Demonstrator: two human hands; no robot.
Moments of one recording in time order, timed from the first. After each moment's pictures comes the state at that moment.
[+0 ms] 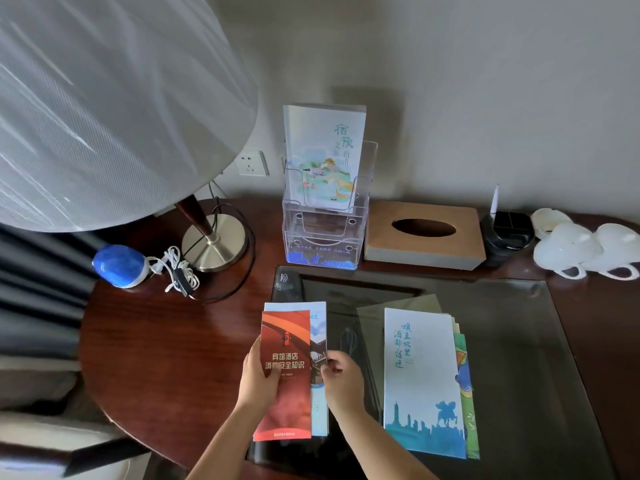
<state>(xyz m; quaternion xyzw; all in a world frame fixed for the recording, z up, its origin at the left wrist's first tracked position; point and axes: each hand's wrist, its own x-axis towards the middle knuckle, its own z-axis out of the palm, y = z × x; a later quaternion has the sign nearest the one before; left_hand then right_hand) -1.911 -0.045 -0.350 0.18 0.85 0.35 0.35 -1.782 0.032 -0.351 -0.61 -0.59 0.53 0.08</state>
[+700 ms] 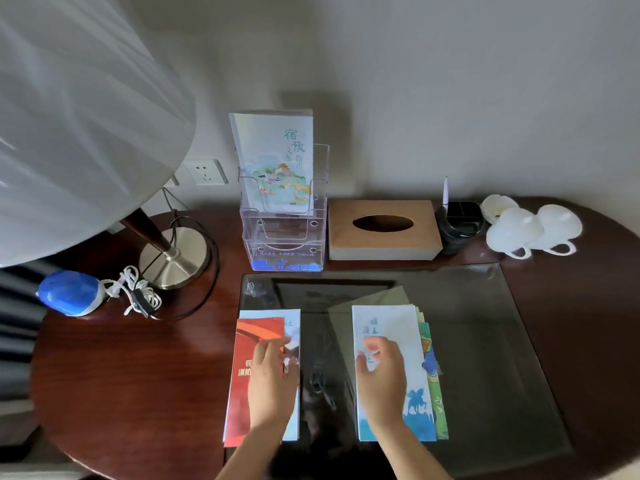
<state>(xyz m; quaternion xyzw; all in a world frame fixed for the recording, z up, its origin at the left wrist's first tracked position) -1.849 -0.002 -0.324 0.33 0.86 0.32 0.22 -1.702 0.069 -0.320 -0.66 -0.63 0.32 0.26</state>
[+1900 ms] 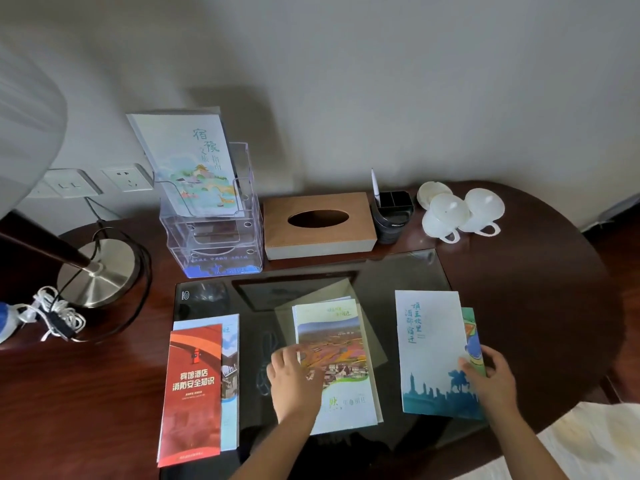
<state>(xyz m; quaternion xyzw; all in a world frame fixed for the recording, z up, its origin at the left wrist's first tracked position) -1.723 0.058 -0.333 0.31 0.87 0.22 0.33 -1.432 0.163 -0.338 -0.79 -0.37 0.42 0.25</state>
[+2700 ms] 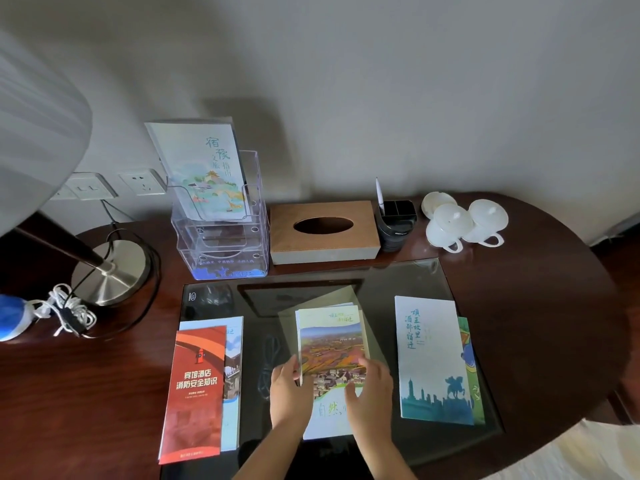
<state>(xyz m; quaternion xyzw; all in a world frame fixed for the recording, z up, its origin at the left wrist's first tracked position) -1.728 0.050 -0.338 0.22 0.84 0.28 0.40 -1.609 0.081 -0.333 -0.69 -0.62 0.35 0.12</state>
